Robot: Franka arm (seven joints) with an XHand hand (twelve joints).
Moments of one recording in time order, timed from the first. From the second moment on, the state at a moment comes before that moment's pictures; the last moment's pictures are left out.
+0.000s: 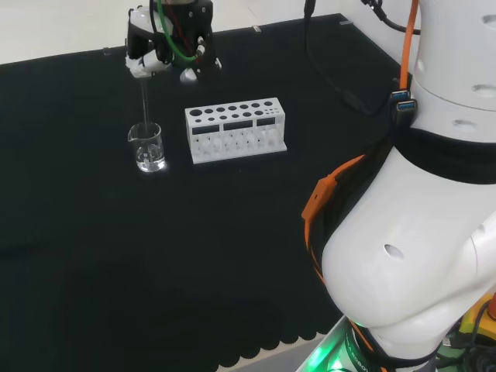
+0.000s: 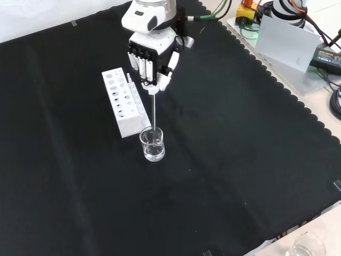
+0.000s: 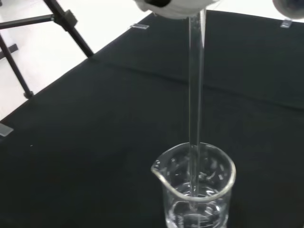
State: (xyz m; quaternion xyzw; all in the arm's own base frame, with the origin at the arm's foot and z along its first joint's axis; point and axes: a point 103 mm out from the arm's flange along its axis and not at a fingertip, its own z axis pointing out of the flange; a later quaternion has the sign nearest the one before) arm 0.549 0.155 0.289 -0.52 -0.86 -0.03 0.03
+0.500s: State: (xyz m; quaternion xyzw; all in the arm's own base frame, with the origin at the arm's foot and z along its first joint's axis) arm 0.552 0.182 0.284 -0.50 -0.87 -0.02 0.04
